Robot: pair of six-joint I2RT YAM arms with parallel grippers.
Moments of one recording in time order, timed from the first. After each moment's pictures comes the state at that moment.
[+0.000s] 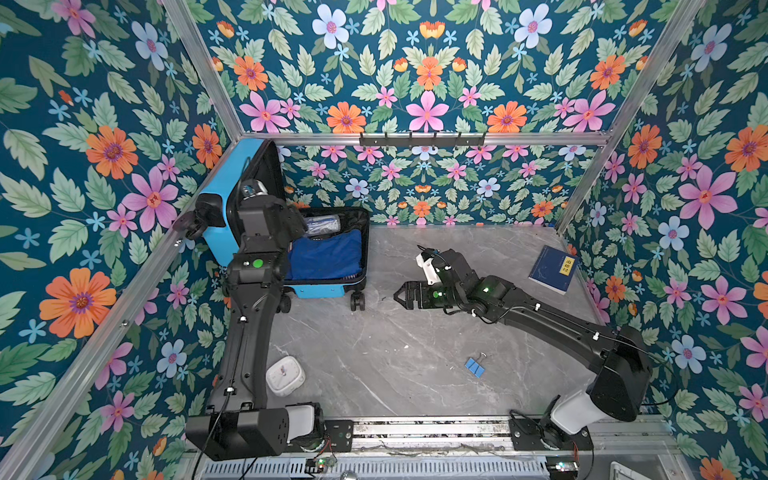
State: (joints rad) left arm 0.03 1.30 1.60 -0.59 -0.22 -0.28; right arm 0.82 1.58 1.34 -0.44 -0.21 0.66
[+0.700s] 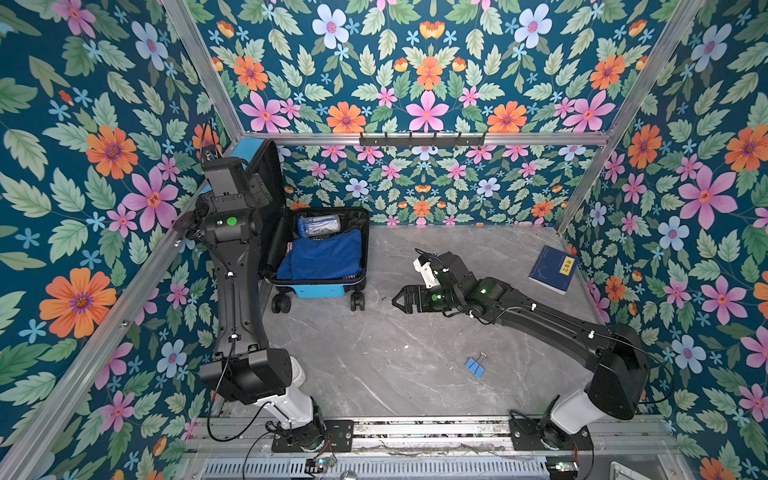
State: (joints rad) left arm 0.18 1.62 2.02 -0.68 -0.28 -0.18; right arm 0.82 1.58 1.31 -0.43 -0.26 0.67
